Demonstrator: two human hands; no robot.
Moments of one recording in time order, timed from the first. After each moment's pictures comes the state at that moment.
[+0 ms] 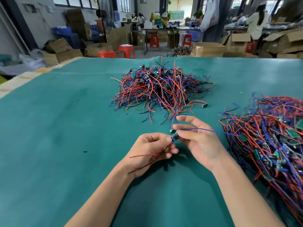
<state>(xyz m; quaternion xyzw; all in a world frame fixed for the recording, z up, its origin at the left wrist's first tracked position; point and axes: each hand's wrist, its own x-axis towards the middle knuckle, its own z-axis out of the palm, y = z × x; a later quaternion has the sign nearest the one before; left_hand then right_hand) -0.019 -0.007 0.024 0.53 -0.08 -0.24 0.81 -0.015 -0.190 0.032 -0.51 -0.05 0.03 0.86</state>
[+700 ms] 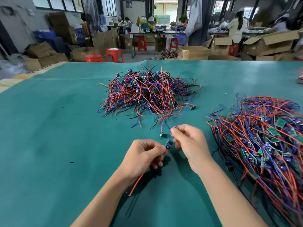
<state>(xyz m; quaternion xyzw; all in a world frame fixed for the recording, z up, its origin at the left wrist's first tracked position) -0.016 -0.015 0.019 0.71 -0.15 -0.13 0.68 -0.009 -0.183 0.017 -0.71 0.09 -0.14 0.68</state>
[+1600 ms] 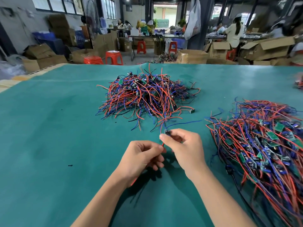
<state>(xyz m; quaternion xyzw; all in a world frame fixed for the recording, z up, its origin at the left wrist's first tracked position) -0.015 -0.014 0.021 0.66 -0.10 -0.16 0.73 -0.021 -0.165 0.026 -0.77 0.03 -0.21 0.60</state>
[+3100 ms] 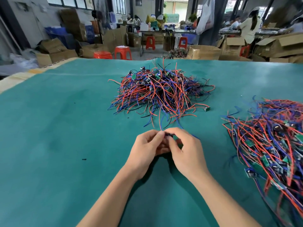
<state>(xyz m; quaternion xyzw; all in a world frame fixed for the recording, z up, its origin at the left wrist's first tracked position) 0.007 -0.006 0.008 0.60 -0.05 -0.10 0.79 -0.015 -0.139 0.003 -0.87 -0.06 -0.23 0.43</state>
